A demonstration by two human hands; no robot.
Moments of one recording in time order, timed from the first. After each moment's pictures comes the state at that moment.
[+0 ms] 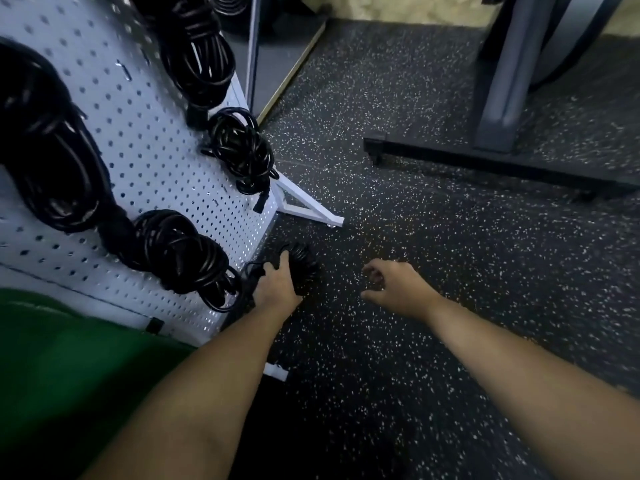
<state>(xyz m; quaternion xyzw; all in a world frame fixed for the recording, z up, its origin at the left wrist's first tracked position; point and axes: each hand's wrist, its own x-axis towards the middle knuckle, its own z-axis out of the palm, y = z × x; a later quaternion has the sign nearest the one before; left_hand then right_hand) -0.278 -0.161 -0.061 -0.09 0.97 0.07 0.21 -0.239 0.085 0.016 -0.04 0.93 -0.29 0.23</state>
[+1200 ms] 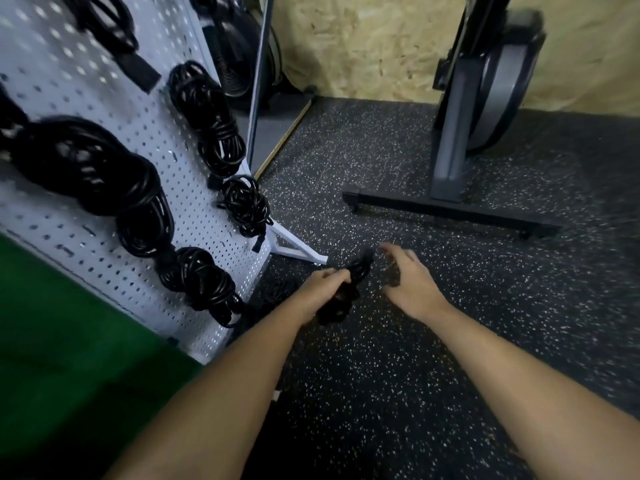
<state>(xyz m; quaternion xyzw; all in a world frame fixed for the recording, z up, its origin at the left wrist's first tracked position) -0.248 -0.066 0.089 -0.07 0.80 0.51 0.31 -0.206 0.134 0.102 0.02 0.92 -0.38 0.06</state>
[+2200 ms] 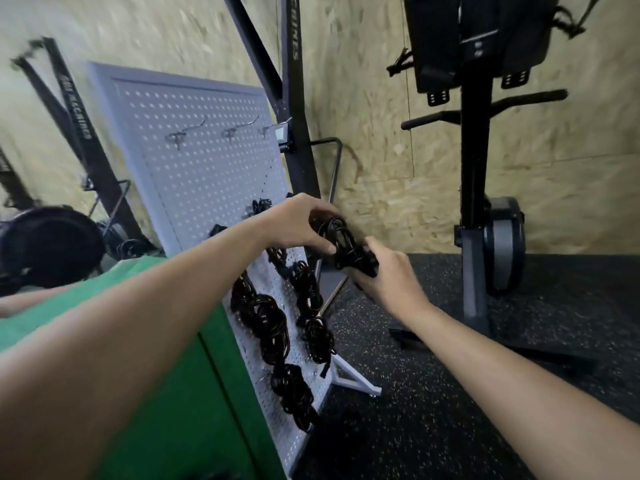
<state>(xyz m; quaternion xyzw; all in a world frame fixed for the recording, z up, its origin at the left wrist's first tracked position) -0.169 -0.146 0.557 0.30 0.93 0.19 -0.06 -0.150 0.045 0.413 -0.17 0.83 -0.45 -0.29</state>
